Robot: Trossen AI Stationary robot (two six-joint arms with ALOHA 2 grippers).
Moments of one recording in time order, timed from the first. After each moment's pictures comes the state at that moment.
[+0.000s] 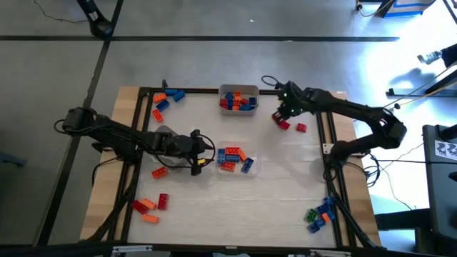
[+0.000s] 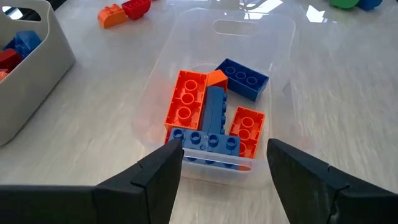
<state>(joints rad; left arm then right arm) -0.10 1.30 0.56 0.18 -0.20 -0.12 -0.62 1.35 0.97 -0.75 0.10 0.26</state>
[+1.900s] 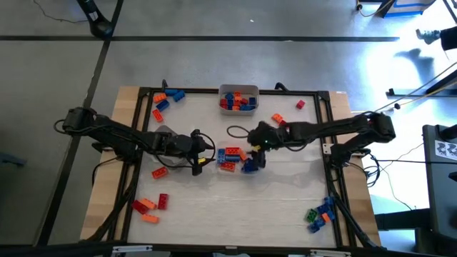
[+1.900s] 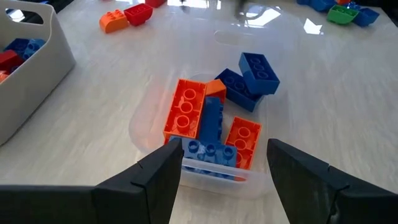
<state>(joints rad) -0.10 1.30 0.56 0.21 -0.21 -0.15 0.01 1.49 1.04 -0.42 0.08 0.15</state>
